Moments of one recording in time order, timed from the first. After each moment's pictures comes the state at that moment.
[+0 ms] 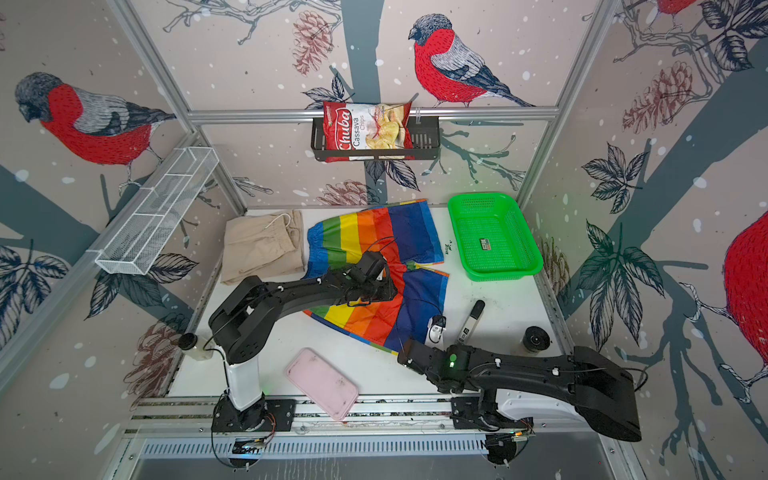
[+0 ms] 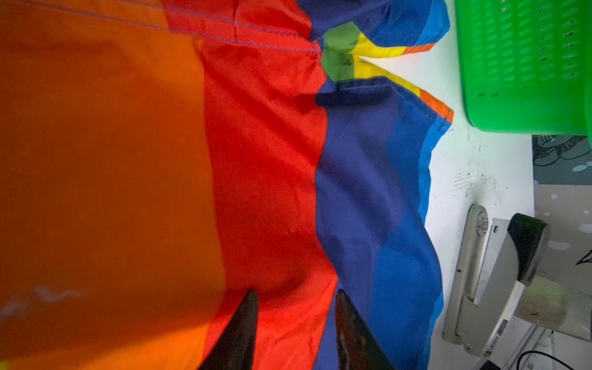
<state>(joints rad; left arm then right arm) -0.79 1.92 1.21 -0.21 0.15 -0.75 1.27 1.05 0.42 -0.49 0.41 1.38</state>
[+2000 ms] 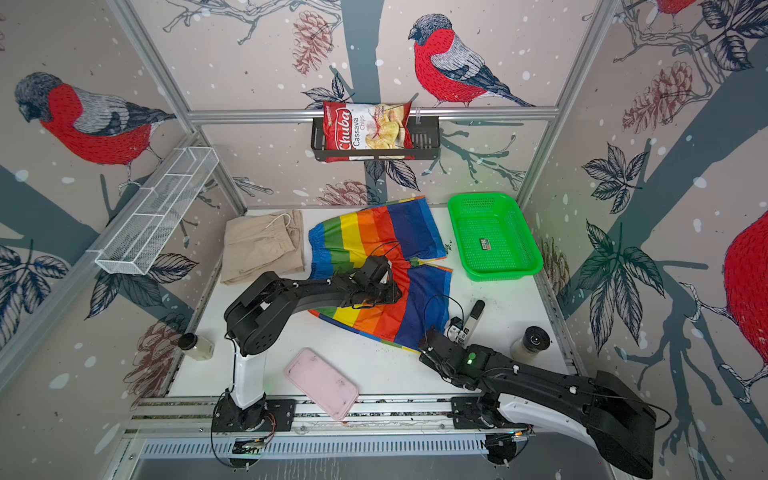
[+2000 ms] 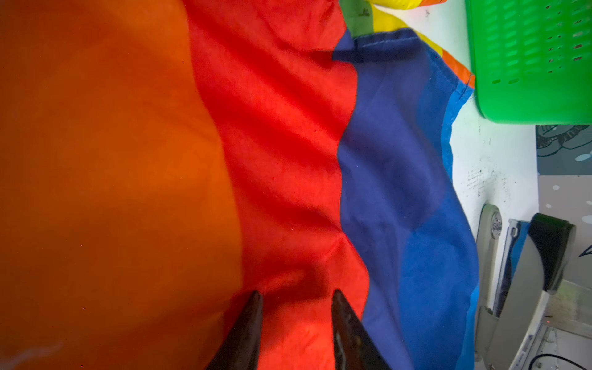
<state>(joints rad) -0.79 2.02 1.20 -0.07 0.19 -0.73 1.03 0.92 0.31 -0.49 0.22 1.35</state>
